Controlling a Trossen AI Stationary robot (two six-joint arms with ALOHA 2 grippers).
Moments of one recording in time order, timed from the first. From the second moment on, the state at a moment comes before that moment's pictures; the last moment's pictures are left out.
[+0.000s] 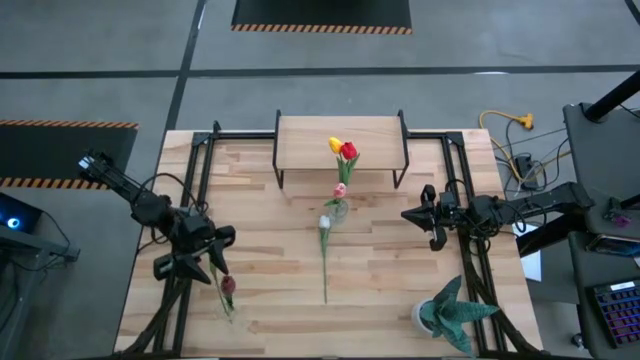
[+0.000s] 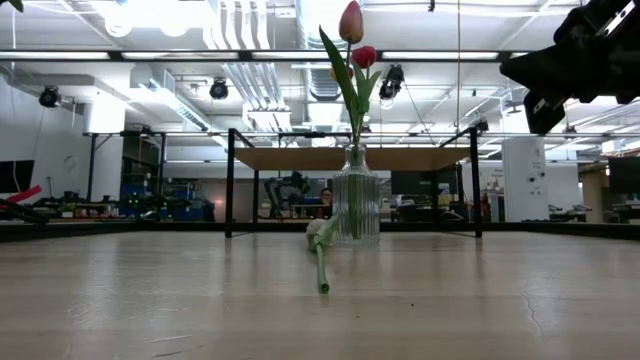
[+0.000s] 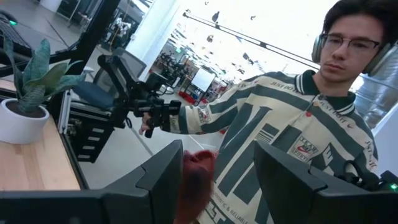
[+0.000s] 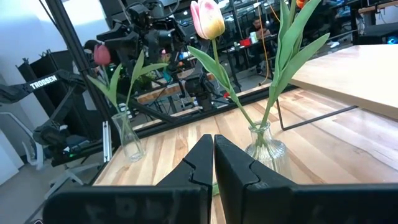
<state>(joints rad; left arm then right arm) -0.59 0.54 0.47 0.31 0.16 -0.62 0.20 0.26 0.01 0.32 0.24 0.34</state>
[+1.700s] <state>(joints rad) -0.59 0.57 0.47 0.62 0.13 -0.47 0.20 0.26 0.01 0.32 0.29 0.36</state>
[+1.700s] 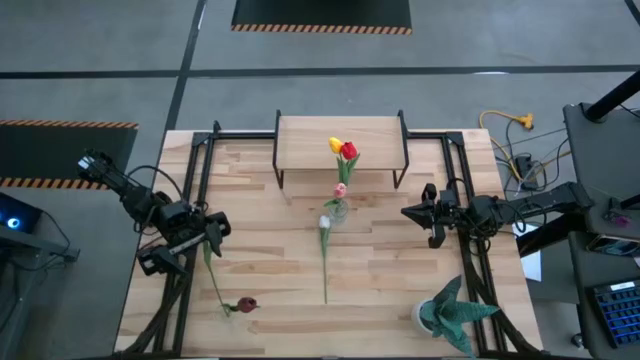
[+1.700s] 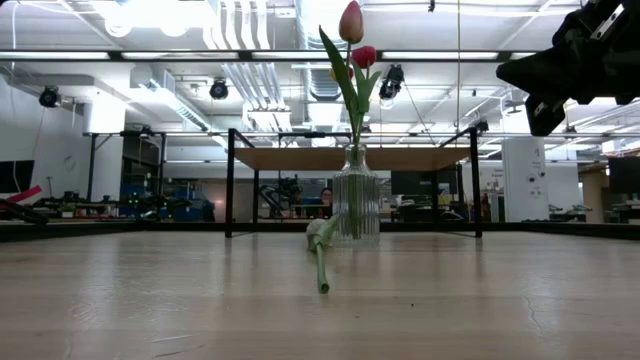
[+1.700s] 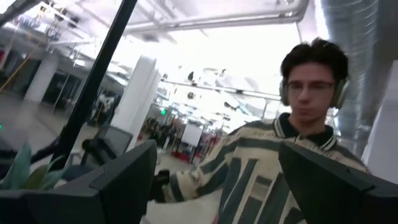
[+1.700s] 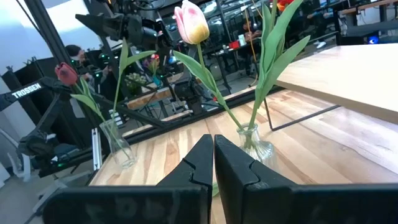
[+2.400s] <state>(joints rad) -0.59 0.59 0.47 0.22 0.12 -0.58 0.20 0.26 0.01 0.31 0.29 0.36</state>
